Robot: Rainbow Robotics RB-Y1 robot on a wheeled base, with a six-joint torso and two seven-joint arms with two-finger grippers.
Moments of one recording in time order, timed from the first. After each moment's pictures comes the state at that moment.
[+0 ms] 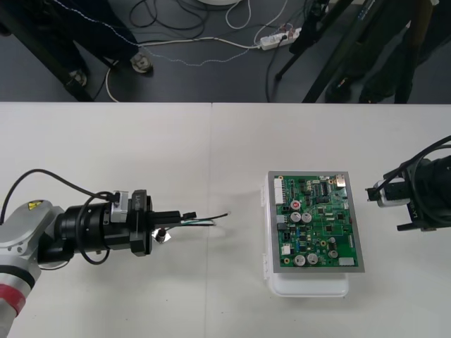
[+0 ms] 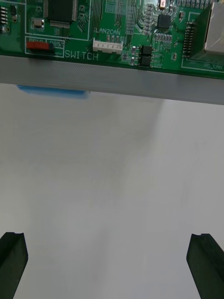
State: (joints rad) right arm -0.17 -0.85 -0.02 -1.95 2.16 -1.56 -0.24; left arm -0.27 0.42 -0.11 -1.04 -1.05 -1.51 -0.47
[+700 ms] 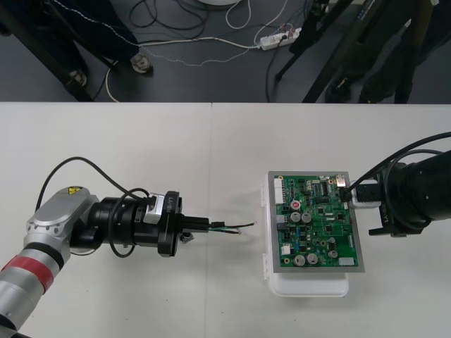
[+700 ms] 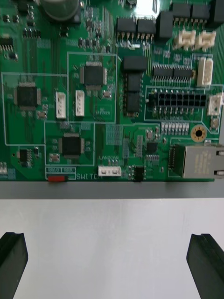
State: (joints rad) right arm -0.17 -0.82 0.07 -2.11 2.19 -1.56 -0.47; left arm -0.41 0.40 -0.30 -0.93 -1.03 -1.52 -0.55
